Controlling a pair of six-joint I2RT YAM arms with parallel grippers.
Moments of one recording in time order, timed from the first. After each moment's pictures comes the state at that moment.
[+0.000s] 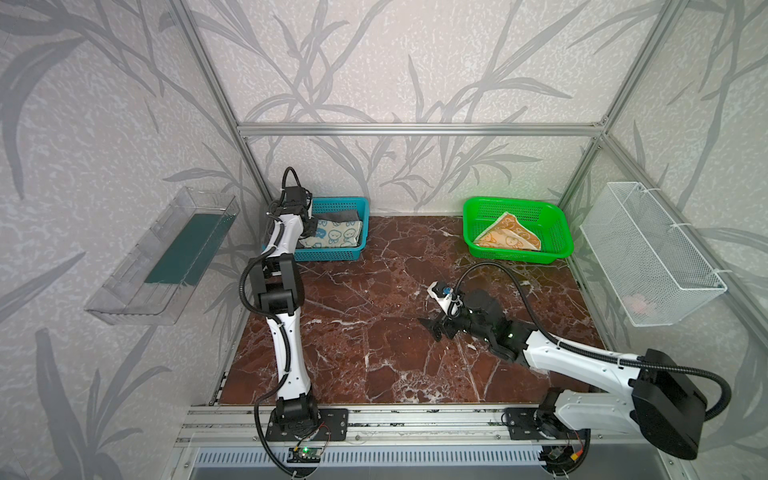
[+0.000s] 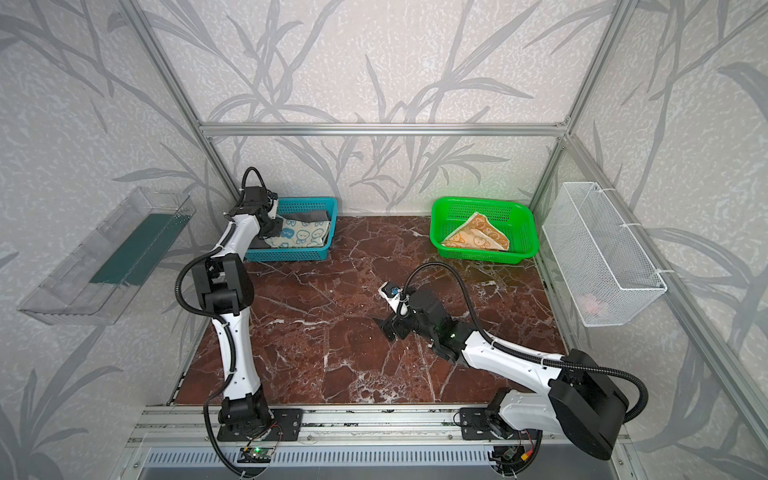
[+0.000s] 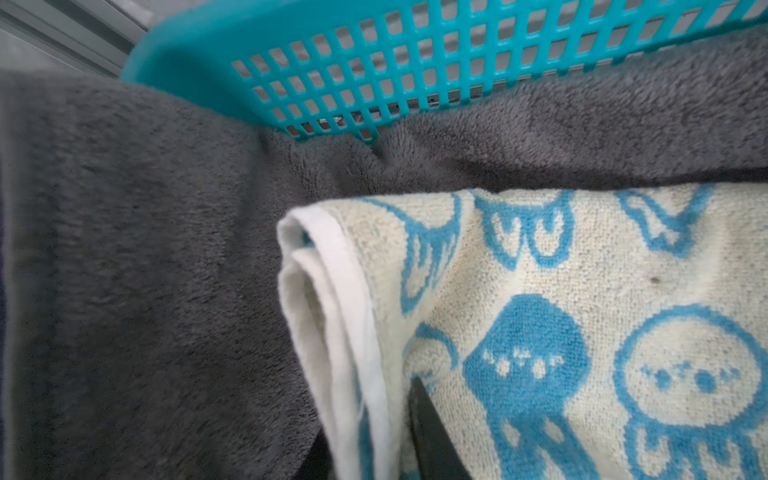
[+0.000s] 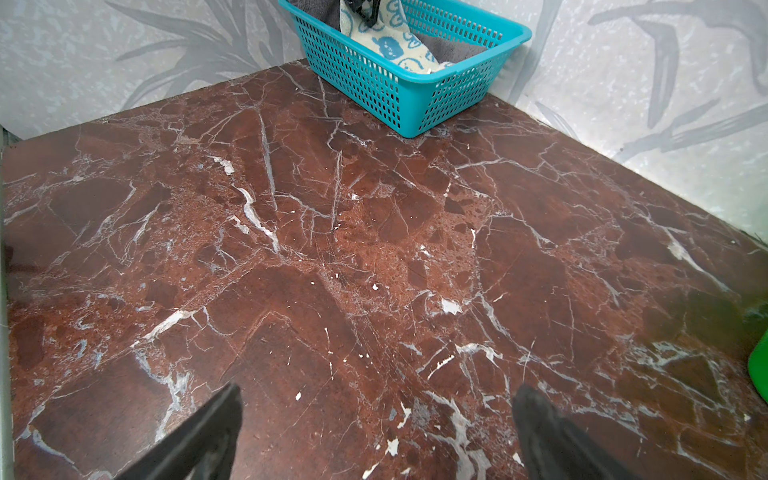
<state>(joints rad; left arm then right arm) 0.16 2.37 2.16 -0.70 -0.17 0.28 0.84 1.24 0.62 0.16 -0.01 -0.05</state>
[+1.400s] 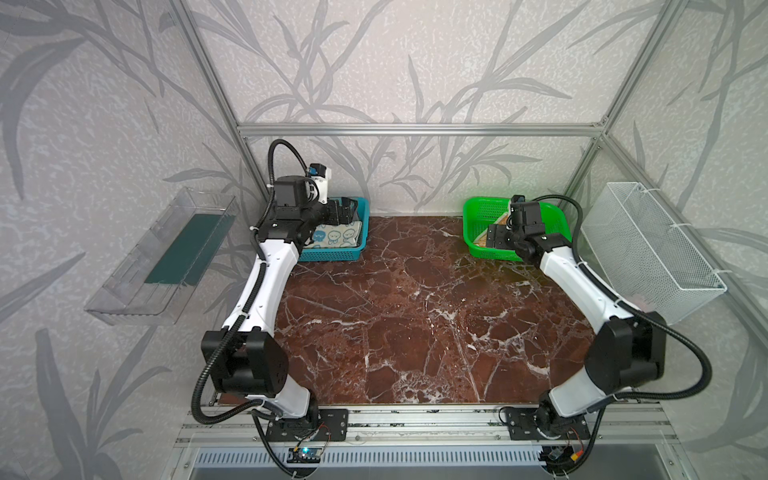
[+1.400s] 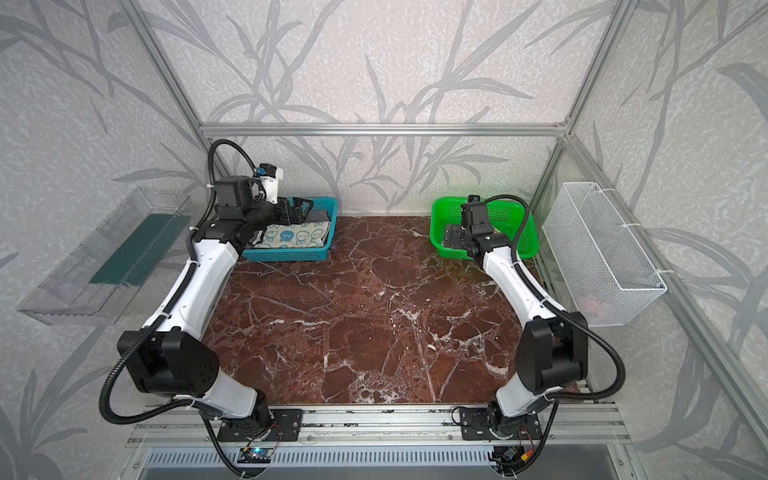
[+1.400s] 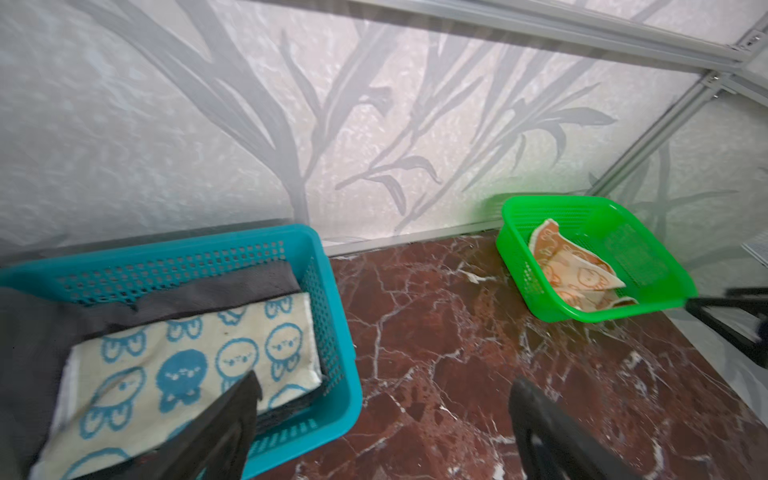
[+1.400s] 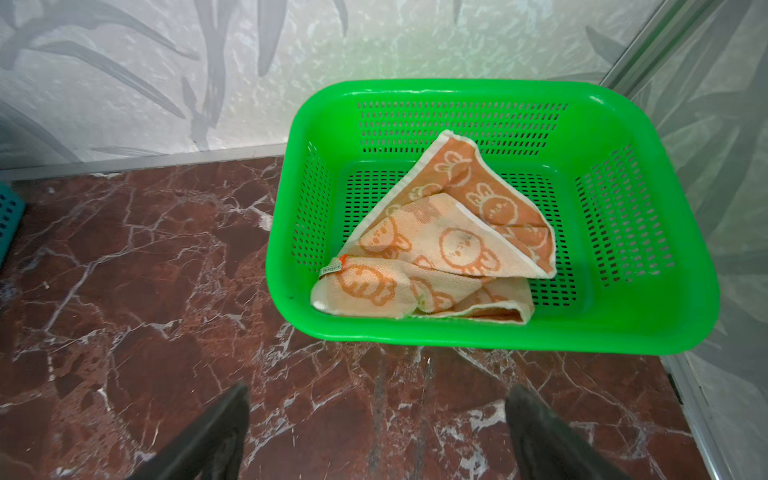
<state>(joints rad) -0.05 1.53 1.52 -0.44 0.40 -0.07 0.20 1.68 1.46 -0.54 0.20 0.23</state>
